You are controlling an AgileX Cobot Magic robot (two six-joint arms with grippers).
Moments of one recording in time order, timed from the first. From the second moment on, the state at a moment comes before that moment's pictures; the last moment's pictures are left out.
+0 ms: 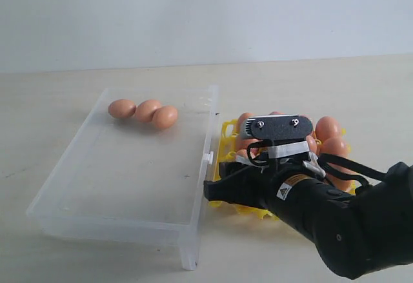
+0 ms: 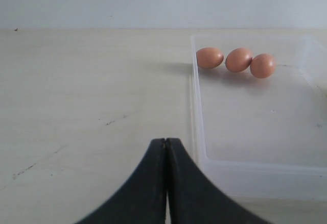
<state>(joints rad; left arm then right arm) -0.05 0.01 0.00 -0.19 0.37 0.10 0.82 1.78 -0.53 0.58 -0.65 -0.02</state>
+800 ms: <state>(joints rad) -0.05 0.01 0.00 -0.19 0.37 0.10 0.82 2.11 -1.38 0.50 0.56 -0.39</state>
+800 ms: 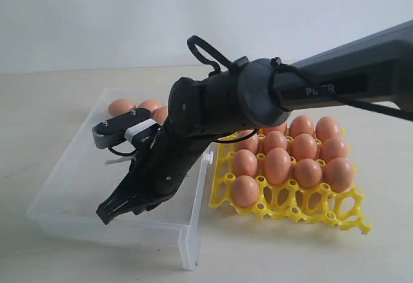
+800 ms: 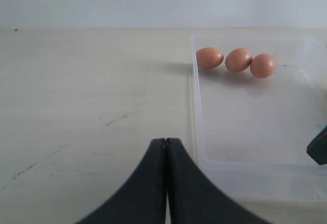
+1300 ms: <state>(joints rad) -0.05 0.01 0.00 -0.19 0.37 0.10 0.85 2.11 -1.32 0.49 0.77 -0.42</state>
